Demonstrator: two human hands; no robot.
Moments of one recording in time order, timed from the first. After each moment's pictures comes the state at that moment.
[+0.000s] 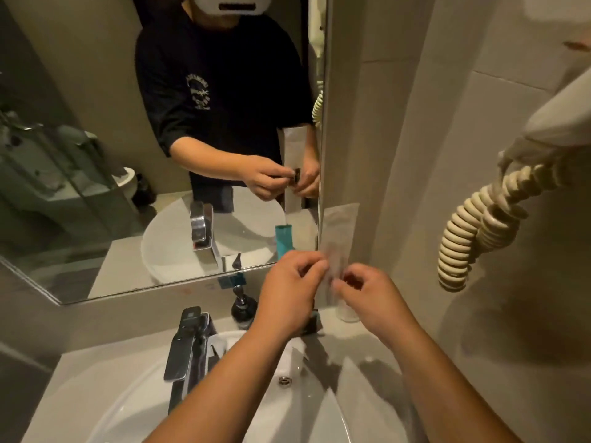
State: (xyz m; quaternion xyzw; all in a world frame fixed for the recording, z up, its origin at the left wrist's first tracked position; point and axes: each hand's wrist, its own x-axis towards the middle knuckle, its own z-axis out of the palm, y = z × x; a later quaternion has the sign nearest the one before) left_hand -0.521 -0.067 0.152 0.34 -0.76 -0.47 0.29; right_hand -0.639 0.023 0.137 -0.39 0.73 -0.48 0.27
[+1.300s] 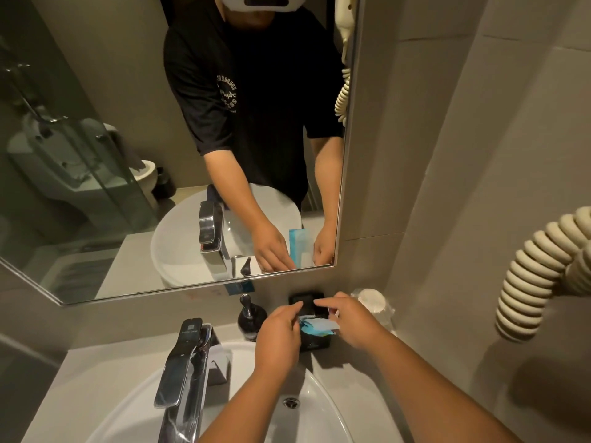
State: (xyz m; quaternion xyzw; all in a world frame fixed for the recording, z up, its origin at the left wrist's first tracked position) left_hand -0.516 -0.106 0.011 0.48 -0.79 -0.33 0.19; right_hand -0.677 -0.058 -0.001 -0.53 0.76 -0.24 0.30
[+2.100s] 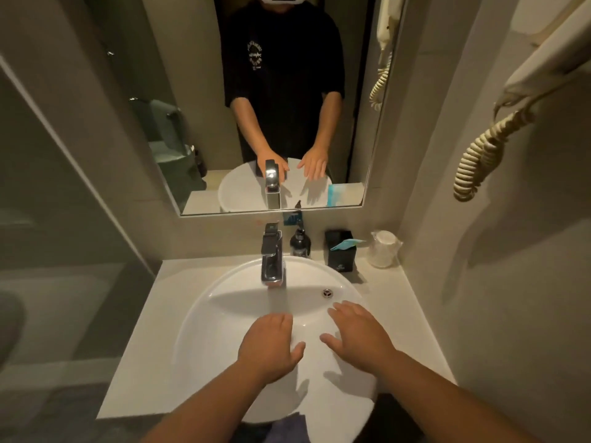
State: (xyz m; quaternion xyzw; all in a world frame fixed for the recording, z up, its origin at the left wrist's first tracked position) left_hand -0.293 0.044 0.024 0.41 -0.90 -0.10 -0.01; right_hand -0.475 0.127 0.038 -0.61 0.78 -0.03 0.16
